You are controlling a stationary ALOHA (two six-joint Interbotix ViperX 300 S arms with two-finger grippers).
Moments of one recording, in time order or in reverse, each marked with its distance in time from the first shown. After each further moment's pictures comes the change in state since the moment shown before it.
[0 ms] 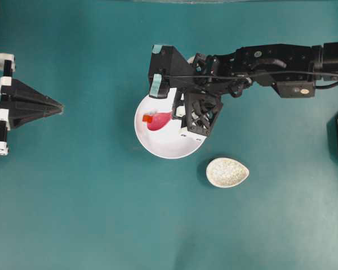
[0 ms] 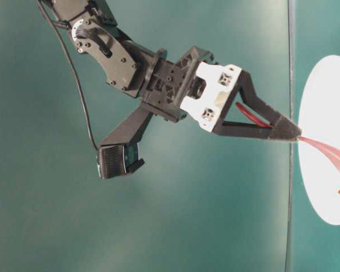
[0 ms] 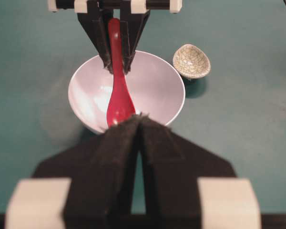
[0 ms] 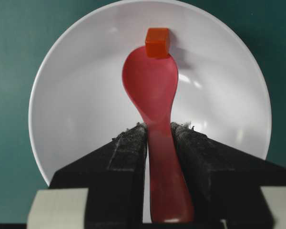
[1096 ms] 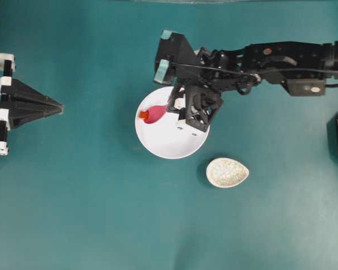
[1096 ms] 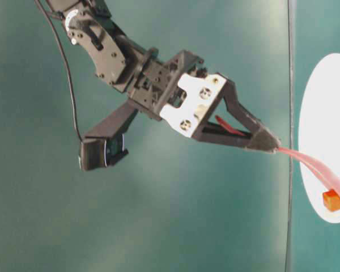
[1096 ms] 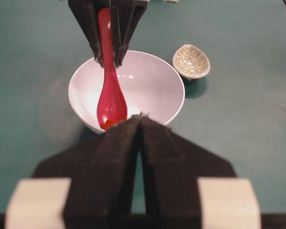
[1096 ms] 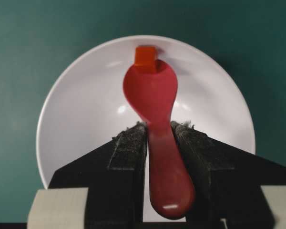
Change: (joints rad) left arm 0.000 0.000 0.000 0.000 -0.002 -0.002; right arm -0.006 -0.052 0.046 0.000 -0.107 0.089
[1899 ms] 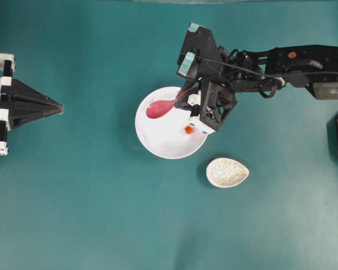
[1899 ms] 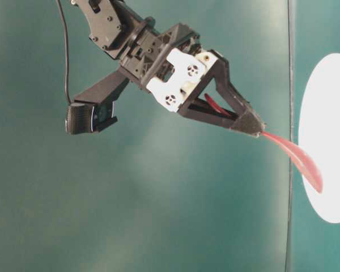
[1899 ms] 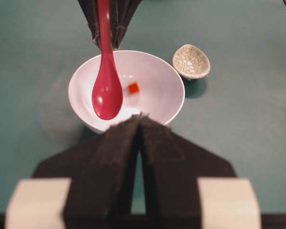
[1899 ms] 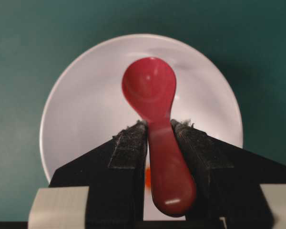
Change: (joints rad) left arm 0.000 0.000 0.000 0.000 0.000 -0.002; right arm 0.000 -0.094 0.121 0.002 -0.141 0.055
